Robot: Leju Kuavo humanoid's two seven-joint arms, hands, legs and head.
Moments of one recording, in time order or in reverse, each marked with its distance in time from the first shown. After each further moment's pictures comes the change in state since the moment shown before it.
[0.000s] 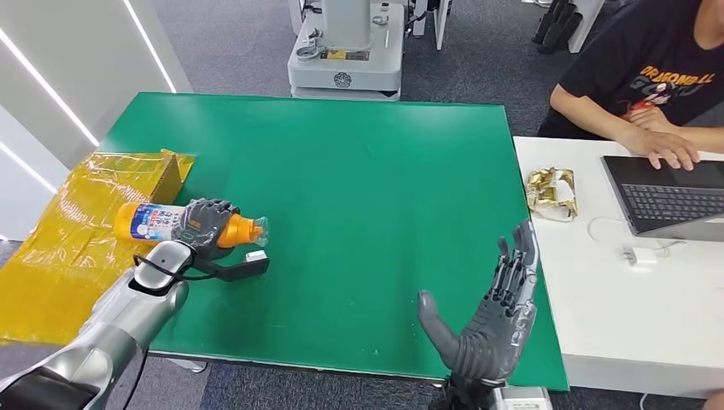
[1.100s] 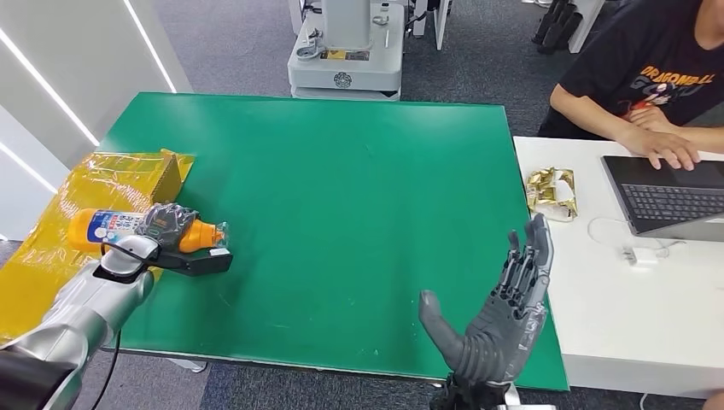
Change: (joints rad) left arm -0.107 0.081 -0.008 0.203 0.000 -0.139 -0.021; right arm -0.009 0.006 0.004 -0.044 0.043 -0.014 -0.022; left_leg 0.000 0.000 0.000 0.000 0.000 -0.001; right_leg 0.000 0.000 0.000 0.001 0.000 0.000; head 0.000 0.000
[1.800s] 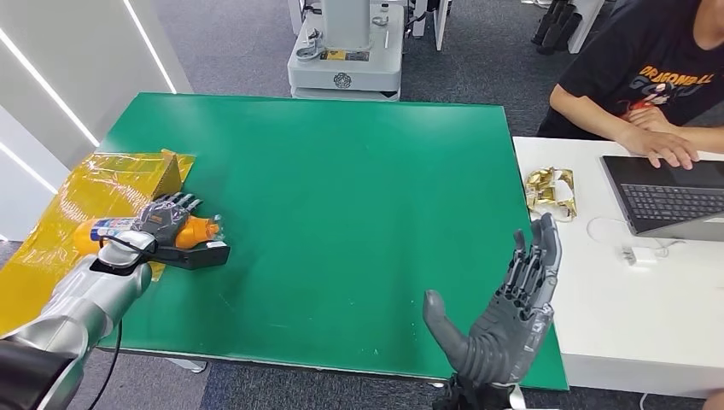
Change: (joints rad) left arm -0.040 -0.007 0.000 0.058 0.034 -0.069 -0.008; right arm 0.011 0.006 -0.014 -0.026 0.016 0.028 0.011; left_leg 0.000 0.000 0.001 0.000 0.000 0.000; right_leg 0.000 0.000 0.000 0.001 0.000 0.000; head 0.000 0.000
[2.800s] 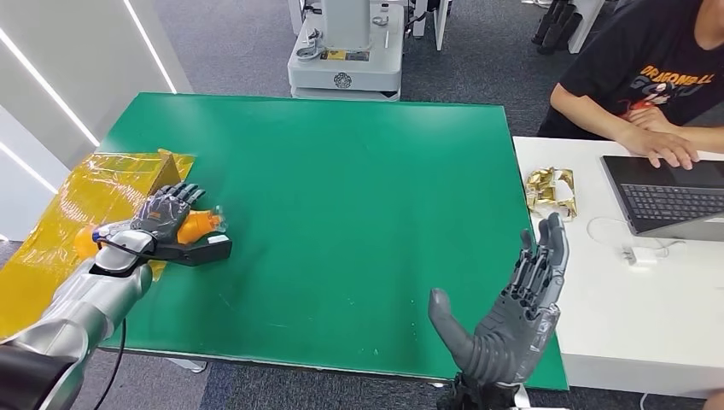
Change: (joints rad) left arm 0.024 -0.001 0.035 -0.041 0.064 0.167 -0.034; right arm 0.016 0.016 -0.033 -0.011 0.020 0.018 0.004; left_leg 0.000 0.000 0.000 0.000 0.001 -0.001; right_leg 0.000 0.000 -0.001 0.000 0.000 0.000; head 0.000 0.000
